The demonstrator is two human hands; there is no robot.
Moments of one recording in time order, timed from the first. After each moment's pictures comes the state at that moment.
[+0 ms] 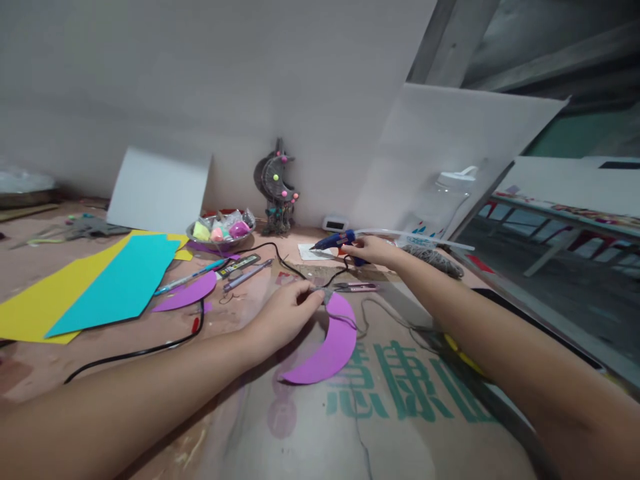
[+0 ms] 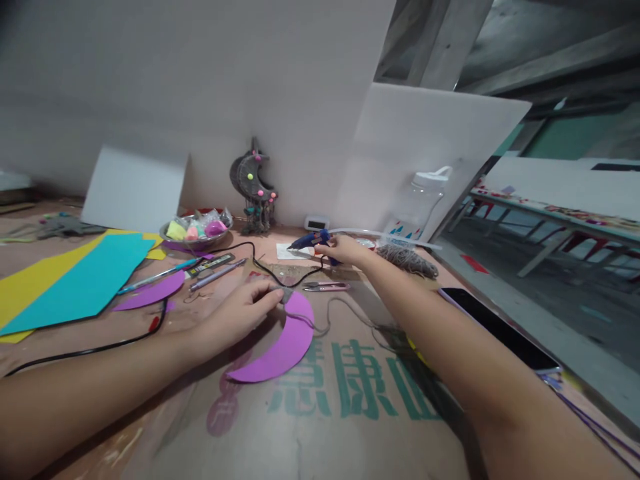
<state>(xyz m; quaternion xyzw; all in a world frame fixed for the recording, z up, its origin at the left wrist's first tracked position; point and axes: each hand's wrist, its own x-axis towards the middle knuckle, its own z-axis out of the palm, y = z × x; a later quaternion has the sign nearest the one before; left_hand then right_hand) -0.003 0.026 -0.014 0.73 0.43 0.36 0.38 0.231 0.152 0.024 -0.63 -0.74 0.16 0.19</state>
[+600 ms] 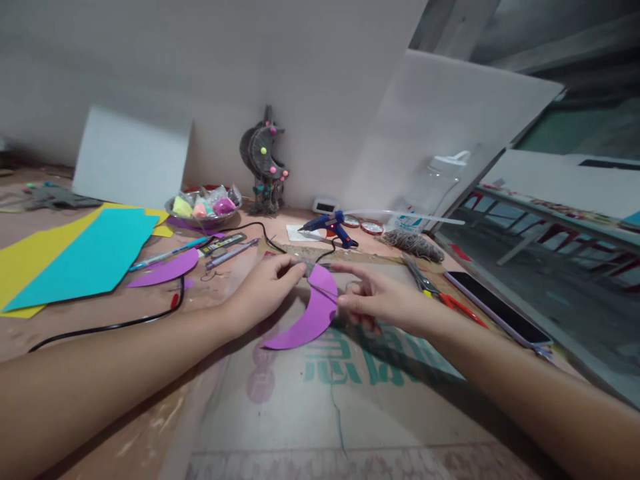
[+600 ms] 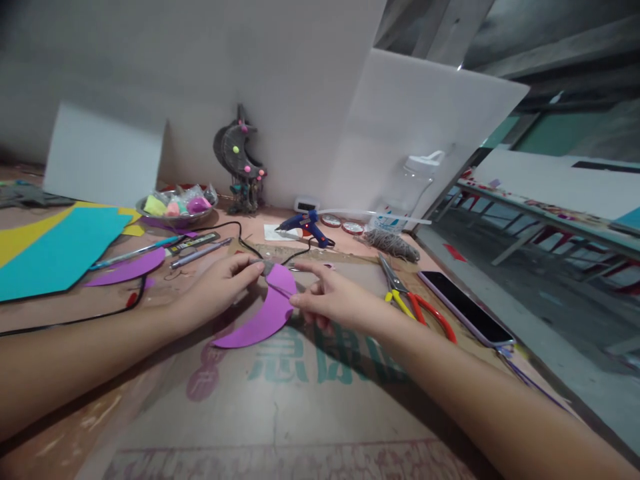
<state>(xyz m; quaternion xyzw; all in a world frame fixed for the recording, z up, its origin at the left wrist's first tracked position) -0.005 0.020 -0.006 0.72 0.44 0.39 0.36 0.209 -0.002 0.025 -0.52 -0.69 0.47 0.18</state>
